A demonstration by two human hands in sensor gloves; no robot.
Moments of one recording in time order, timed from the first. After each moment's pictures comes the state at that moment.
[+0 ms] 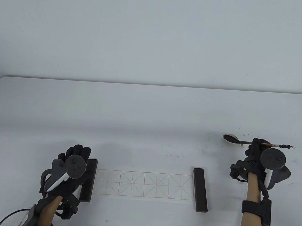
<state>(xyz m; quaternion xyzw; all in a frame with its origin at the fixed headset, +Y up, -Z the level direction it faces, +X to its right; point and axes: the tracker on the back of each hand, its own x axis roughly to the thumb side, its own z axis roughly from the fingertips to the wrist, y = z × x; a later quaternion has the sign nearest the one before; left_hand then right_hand) -0.272 -0.706 -0.293 -0.12 0.00 0.10 0.99 0.369 -0.701 -0.370 -0.30 -0.26 0.87 0.30</state>
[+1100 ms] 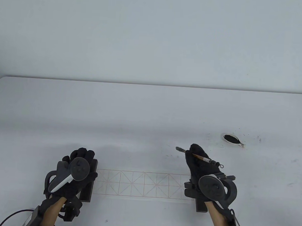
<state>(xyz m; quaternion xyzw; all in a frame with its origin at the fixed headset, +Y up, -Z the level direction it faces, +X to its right) -0.264 -0.721 -0.293 -0.14 -0.01 0.09 0.99 0.150 -0.640 -0.282 0.11 -0.36 0.90 0.24</state>
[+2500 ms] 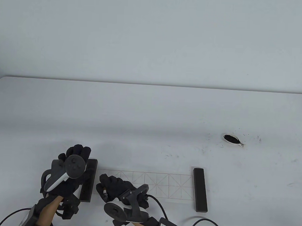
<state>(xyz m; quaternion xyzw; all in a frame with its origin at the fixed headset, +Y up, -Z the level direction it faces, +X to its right) -0.274 -0.712 -0.296 -0.12 0.00 0.11 0.99 -0.075 -0.696 -0.232 0.32 -0.24 0.90 0.15</state>
